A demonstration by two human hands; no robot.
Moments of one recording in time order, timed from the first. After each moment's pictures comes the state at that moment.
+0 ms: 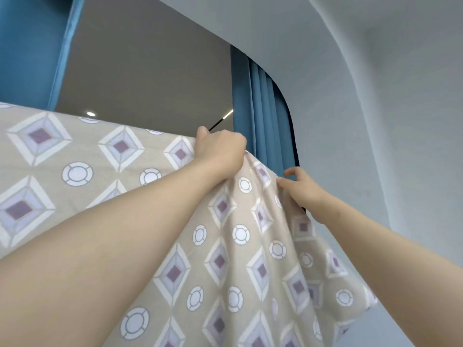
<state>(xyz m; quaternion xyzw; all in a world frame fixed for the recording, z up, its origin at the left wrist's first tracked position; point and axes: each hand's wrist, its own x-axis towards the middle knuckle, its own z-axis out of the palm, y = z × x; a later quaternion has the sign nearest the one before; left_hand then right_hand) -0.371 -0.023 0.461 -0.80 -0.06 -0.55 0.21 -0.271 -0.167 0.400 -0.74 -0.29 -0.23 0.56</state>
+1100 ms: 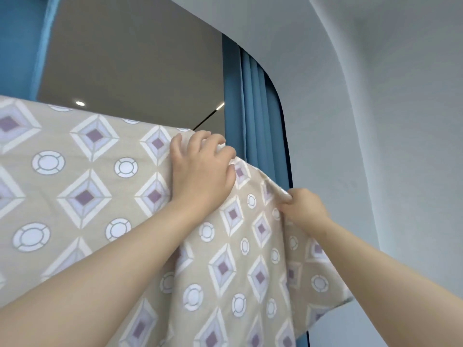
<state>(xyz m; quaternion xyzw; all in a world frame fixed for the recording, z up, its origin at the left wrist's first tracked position) -0.375 -0.026 0.390 -0.67 0.04 -0.72 0.17 -0.245 -0.191 0.355 -0.84 -0.18 -0.35 0.37</state>
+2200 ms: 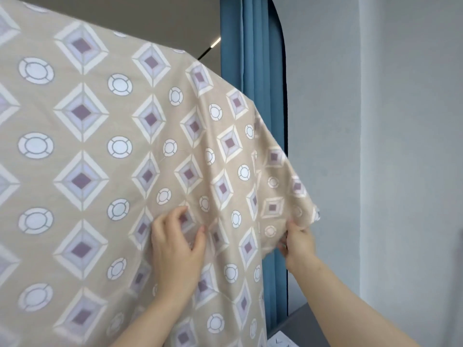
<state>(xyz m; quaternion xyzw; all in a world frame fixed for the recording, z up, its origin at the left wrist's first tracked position) -0.395 -0.014 0.169 -0.73 -0.07 -0.61 -0.30 -0.270 -0.177 0.176 -0.51 -0.01 -0.04 0.86</state>
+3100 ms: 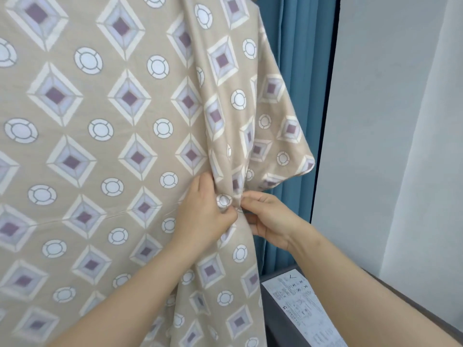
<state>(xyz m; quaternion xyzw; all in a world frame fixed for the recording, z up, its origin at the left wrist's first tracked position) -0.423 -0.038 0.140 -0.85 -0.12 -0.46 -0.23 -0.332 -0.142 0.137 -0.57 -0.35 0.27 0.69</state>
